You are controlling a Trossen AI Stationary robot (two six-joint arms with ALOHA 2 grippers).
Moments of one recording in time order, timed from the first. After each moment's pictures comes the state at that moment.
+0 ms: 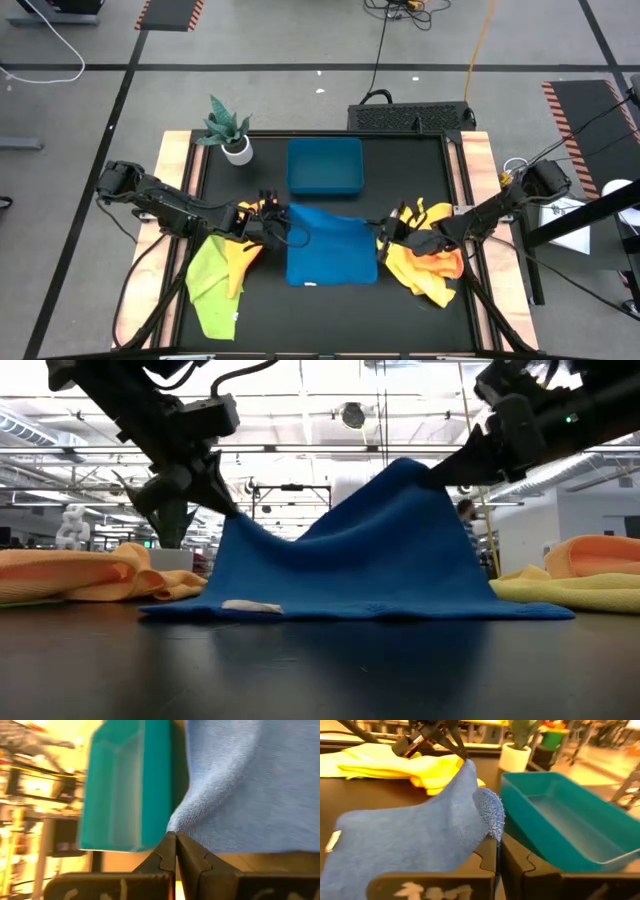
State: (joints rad) left arm -0.24 1.45 0.79 -0.30 -0.76 0.22; right arm 0.41 1.33 0.37 0.58 0.81 0.14
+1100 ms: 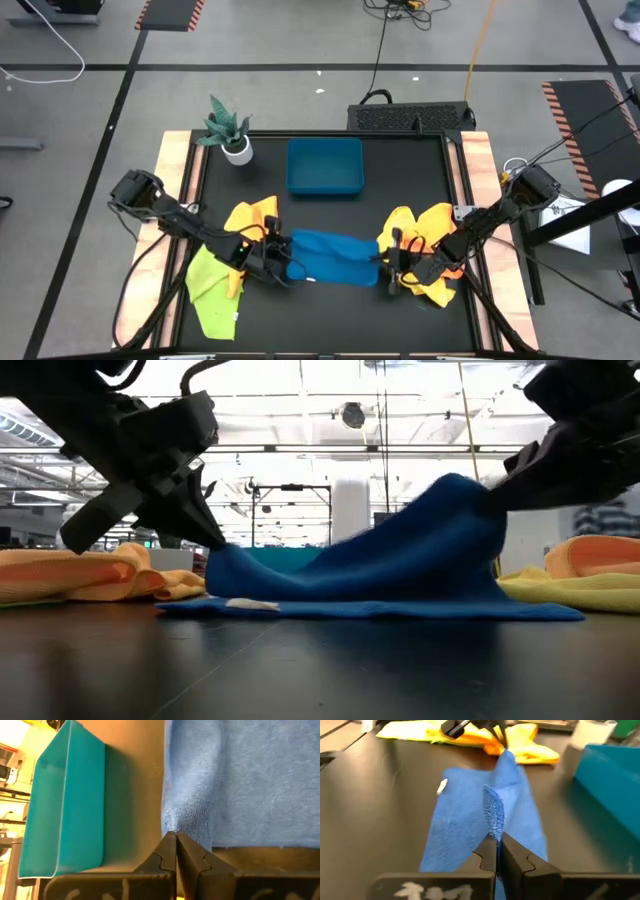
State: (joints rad) left arm -0.46 1.63 0.79 -0.22 -0.71 0.03; right arm 0.64 1.47 0.37 0.57 0.69 0.29
